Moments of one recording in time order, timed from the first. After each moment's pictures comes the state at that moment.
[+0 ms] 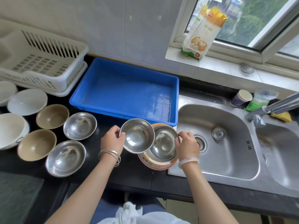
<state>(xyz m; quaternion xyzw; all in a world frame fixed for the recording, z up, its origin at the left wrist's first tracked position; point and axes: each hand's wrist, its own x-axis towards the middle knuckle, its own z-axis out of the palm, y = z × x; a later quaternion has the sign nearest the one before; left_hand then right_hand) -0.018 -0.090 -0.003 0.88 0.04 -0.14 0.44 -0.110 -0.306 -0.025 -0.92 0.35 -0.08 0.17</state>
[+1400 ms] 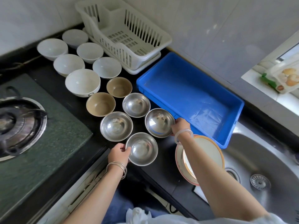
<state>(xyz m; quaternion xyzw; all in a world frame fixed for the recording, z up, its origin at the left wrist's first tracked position) -0.088 0.014 -0.072 0.73 0.37 -0.15 0.56 0.037 -0.184 -0.049 -0.91 0.24 0.19 0.28</state>
